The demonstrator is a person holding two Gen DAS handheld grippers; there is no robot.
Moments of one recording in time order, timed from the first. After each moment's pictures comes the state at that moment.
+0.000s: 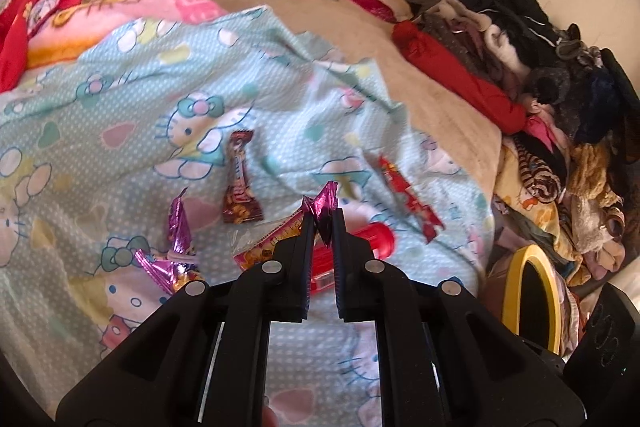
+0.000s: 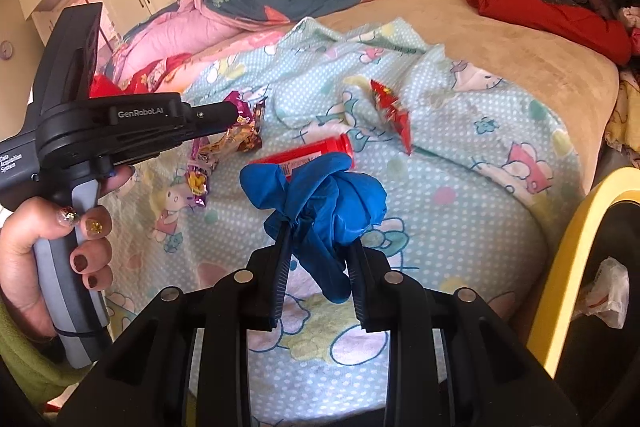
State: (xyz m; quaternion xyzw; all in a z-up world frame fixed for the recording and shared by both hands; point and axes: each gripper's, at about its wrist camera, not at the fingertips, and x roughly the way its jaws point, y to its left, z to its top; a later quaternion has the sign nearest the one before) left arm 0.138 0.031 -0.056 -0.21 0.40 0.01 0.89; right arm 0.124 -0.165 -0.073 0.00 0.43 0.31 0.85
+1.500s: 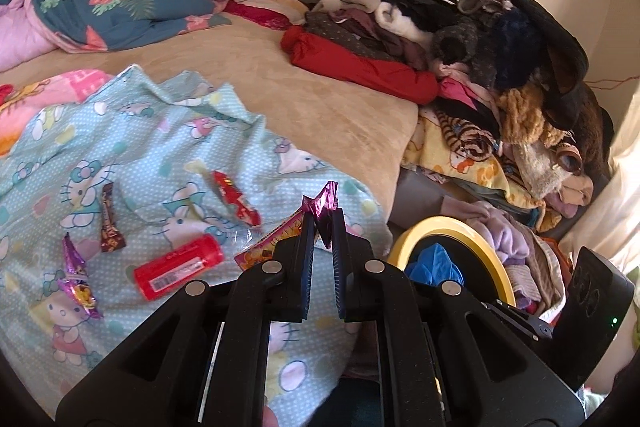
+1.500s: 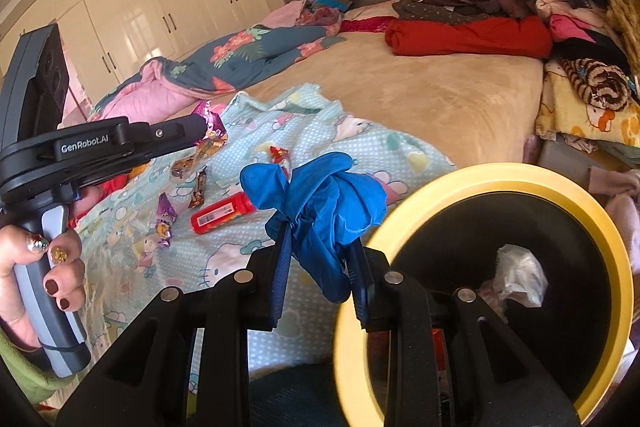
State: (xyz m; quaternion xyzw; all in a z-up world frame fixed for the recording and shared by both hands) left arm 0.133 -0.099 0.011 -0.13 0.36 -0.11 0.92; right arm 0.103 -0.295 -0.028 0.07 0.36 0.23 0.90
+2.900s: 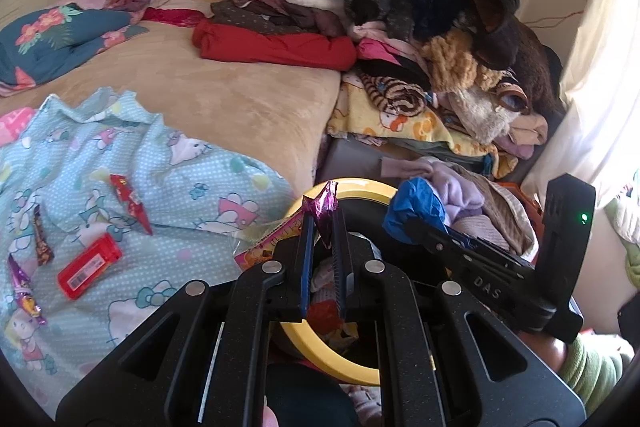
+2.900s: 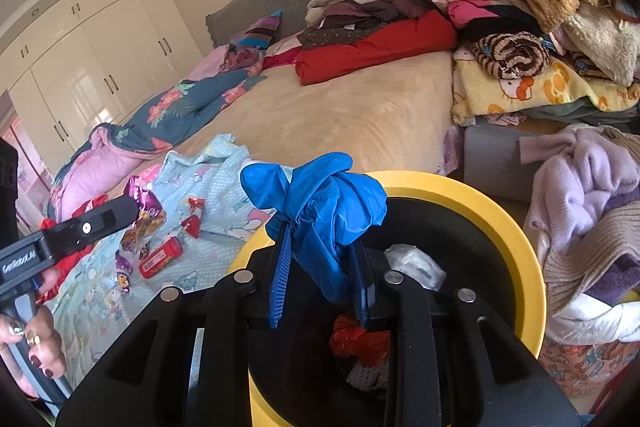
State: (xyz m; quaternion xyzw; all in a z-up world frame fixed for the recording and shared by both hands) left arm 0.111 -0.197 0.018 -0.06 0.37 -0.23 0.90; right arm 0.096 -0.411 -0.024 0.15 0.34 0.12 0.92
